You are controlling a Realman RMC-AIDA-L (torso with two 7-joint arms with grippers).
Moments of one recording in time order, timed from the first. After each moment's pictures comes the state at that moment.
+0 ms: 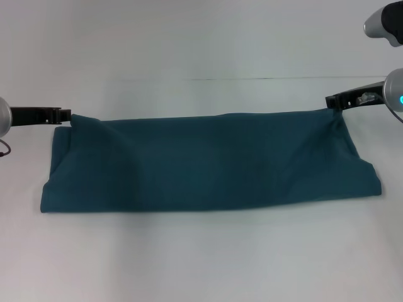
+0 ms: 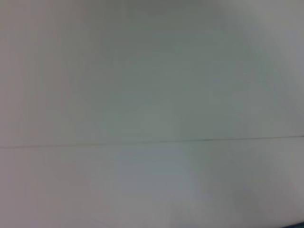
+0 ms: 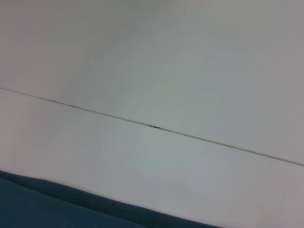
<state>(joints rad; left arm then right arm) -0.65 -2.10 0.77 0.88 2.58 0.85 -2.38 0.78 2.09 -0.97 -0.81 -2.71 -0.79 2.50</state>
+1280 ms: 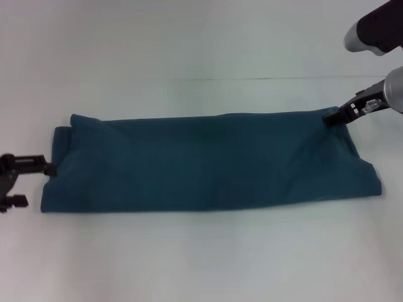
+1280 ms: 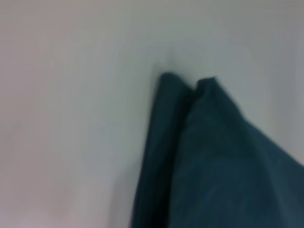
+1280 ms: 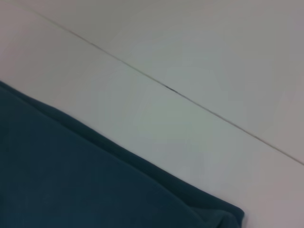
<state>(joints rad) -0.54 -2.06 0.45 1.09 2.59 1.60 -2.88 0.77 2.09 -1.10 -0.95 -2.88 -0.96 2.50</state>
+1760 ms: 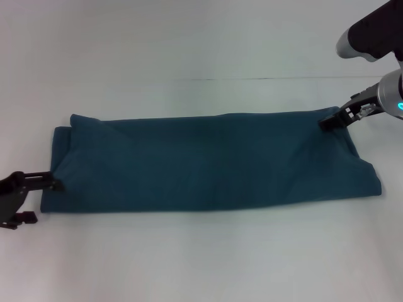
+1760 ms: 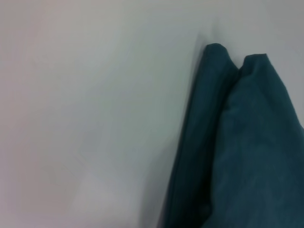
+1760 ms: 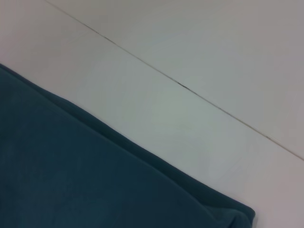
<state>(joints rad) -0.53 -2.06 0.46 0.96 2.59 1.49 -2.87 0.77 2.09 -1.15 -0.96 -2.88 -0.96 2.50</state>
